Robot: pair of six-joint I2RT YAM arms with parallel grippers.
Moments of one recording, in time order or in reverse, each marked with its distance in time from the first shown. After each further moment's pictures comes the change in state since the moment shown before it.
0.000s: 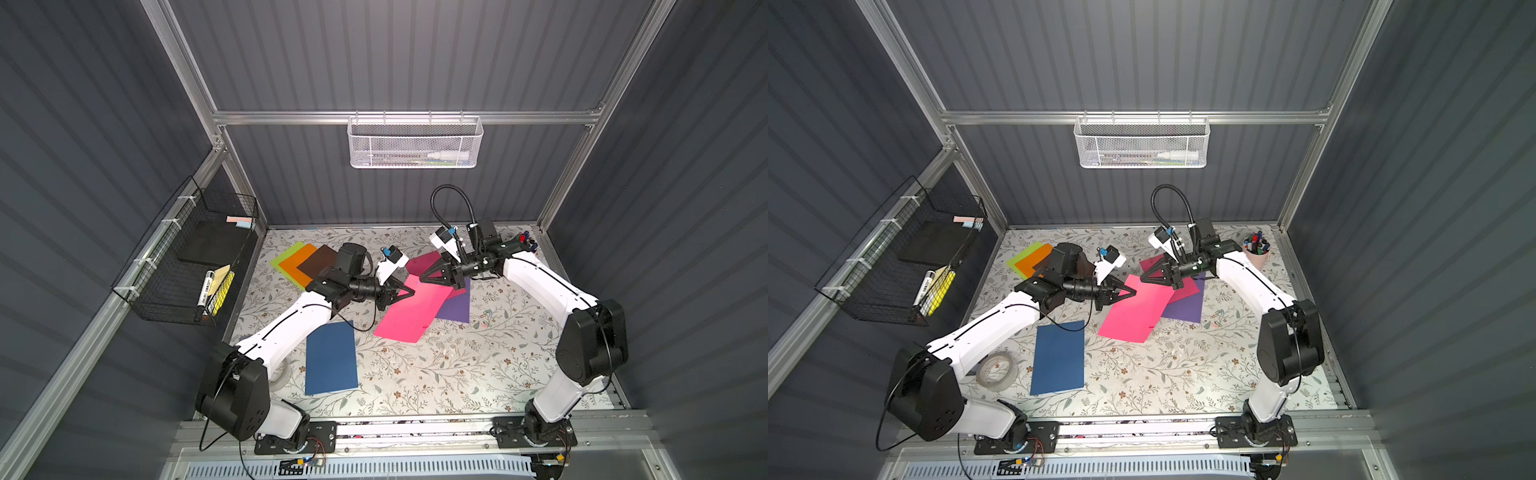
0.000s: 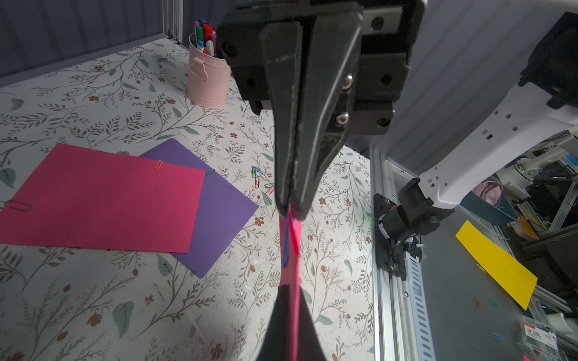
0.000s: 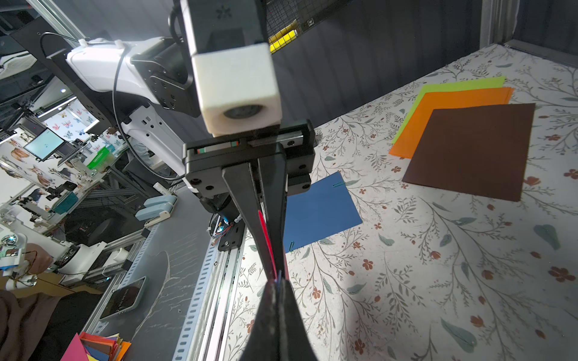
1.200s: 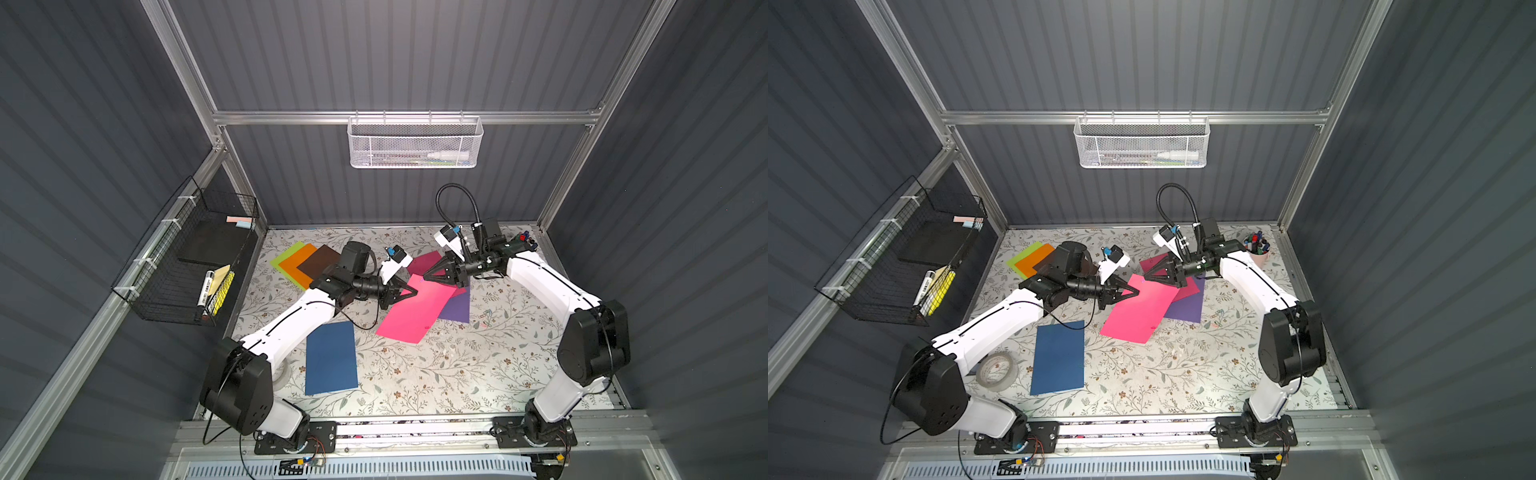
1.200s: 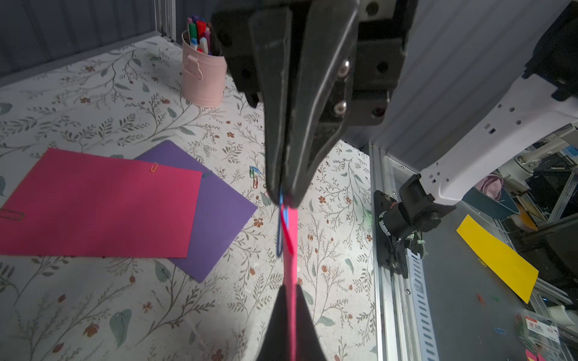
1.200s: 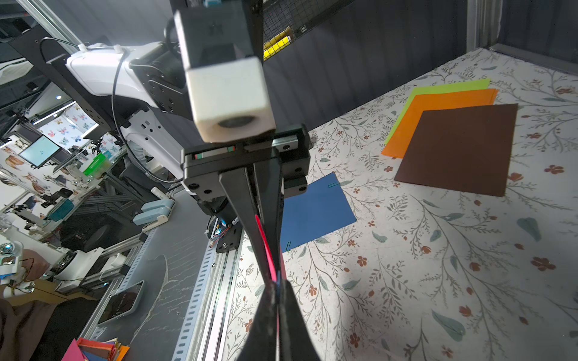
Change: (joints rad) left arm -0.019 0.033 0.032 -0.046 -0.005 0.021; right arm -0.040 -0.011 -0.009 0.010 -0.012 0.000
